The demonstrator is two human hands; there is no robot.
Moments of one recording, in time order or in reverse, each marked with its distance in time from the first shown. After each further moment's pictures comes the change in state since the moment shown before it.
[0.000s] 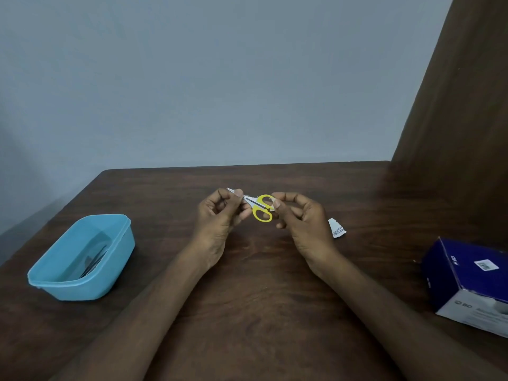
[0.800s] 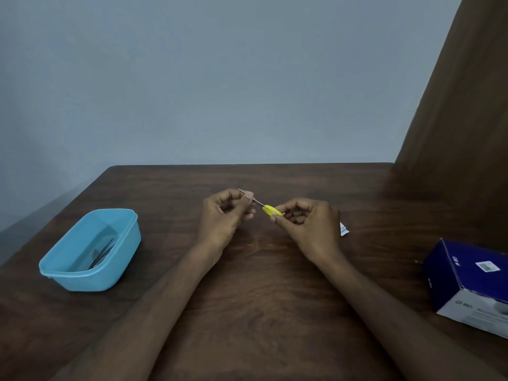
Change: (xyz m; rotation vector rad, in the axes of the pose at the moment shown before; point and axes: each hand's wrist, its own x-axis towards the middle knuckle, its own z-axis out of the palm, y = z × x) left_hand 0.000 -0.005 -0.004 0.275 0.039 0.087; right_hand -0.001 -0.001 -0.010 -0.453 0.054 -0.198
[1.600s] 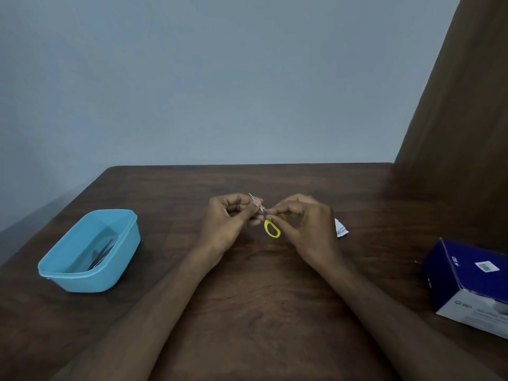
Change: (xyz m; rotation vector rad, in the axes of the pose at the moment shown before) left_hand -0.005 0.004 0.000 0.048 -0.150 0.029; right_hand 0.000 0.001 -0.003 -0.227 -0.002 -0.338
